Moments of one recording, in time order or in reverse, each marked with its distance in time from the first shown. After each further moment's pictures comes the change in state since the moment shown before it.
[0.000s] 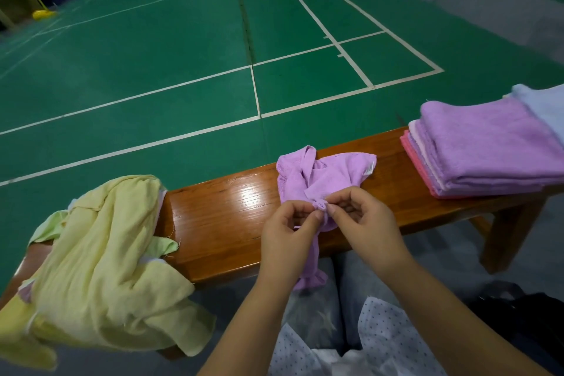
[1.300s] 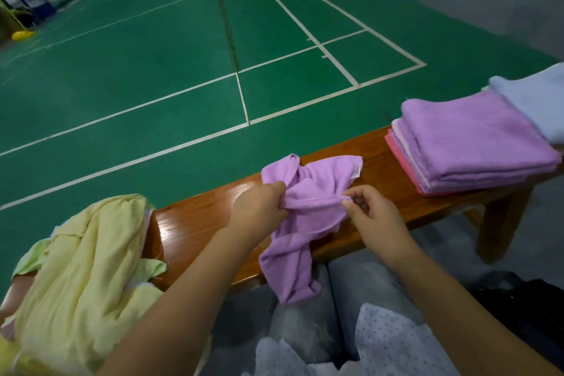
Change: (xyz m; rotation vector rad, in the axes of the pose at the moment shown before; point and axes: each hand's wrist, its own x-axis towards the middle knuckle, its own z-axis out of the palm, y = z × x) left_hand 0.101 -0.004 -0.016 1.314 -0.337 0.351; right_hand 0.026 0.037 -0.032 -0.113 0.067 0.037
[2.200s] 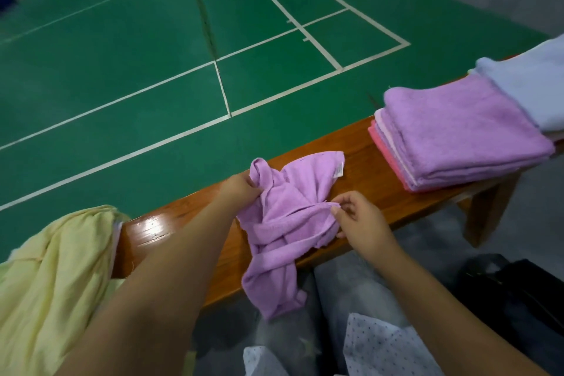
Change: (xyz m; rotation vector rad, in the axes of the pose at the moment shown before) left_hand 0.097 -0.035 0.054 -0.333 -0.265 -0.423; right_hand 0.032 0.048 0.002 0.013 -0.008 0.230
